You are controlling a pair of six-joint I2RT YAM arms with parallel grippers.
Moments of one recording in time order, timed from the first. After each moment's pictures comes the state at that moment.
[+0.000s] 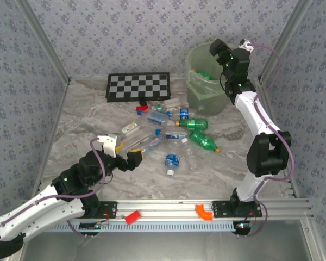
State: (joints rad) left arm -0.99 0.50 0.58 -0.41 -0.29 -0.53; right arm 0.13 1.72 1.58 0.12 0.13 0.67
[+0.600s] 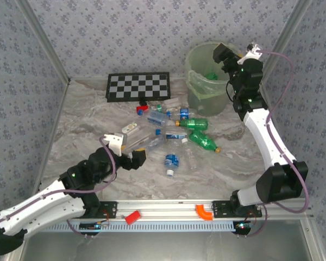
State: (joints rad) left arm -0.99 0.62 0.58 -0.40 -0.31 -0.54; right arm 0.16 1.39 1.35 0.12 0.07 0.59
